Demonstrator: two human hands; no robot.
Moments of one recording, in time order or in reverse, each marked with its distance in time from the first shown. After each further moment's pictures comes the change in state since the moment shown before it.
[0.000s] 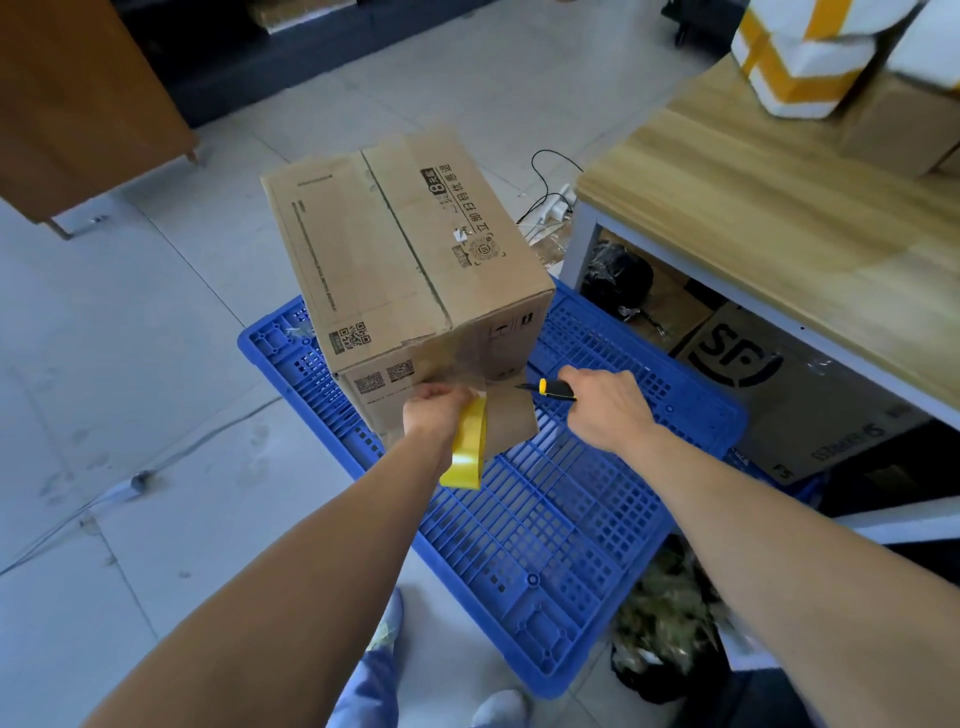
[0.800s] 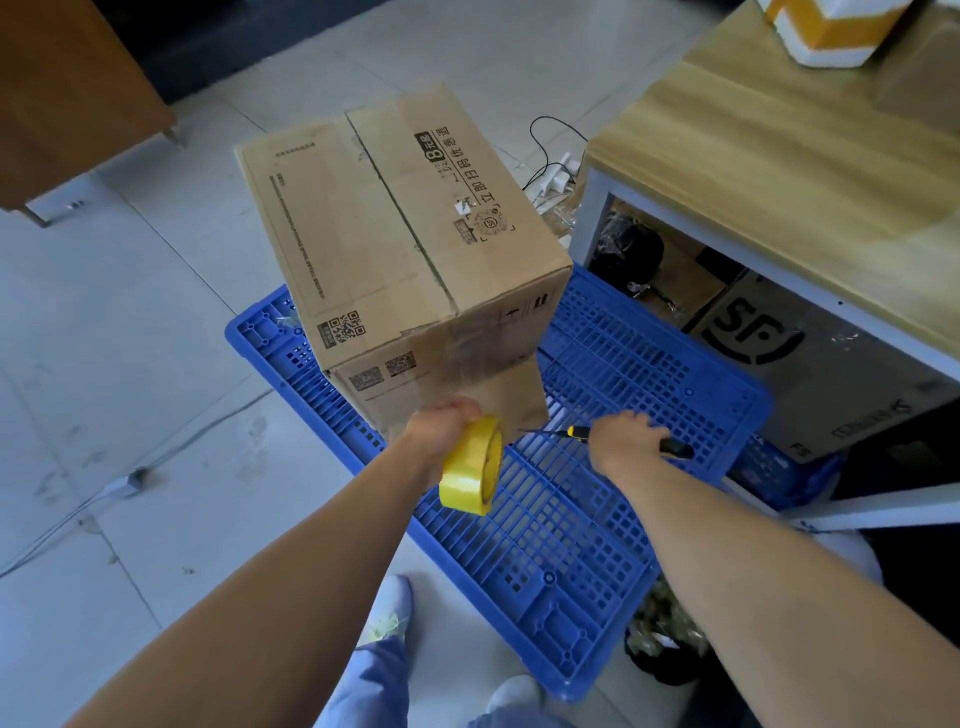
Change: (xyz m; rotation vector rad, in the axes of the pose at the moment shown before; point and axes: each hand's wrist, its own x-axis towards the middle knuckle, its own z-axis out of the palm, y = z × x) left_hand 0.025 -0.017 -0.012 0.144 -0.312 -0.119; right_hand 0.013 -0.003 0.082 -0.252 -0.601 0.601
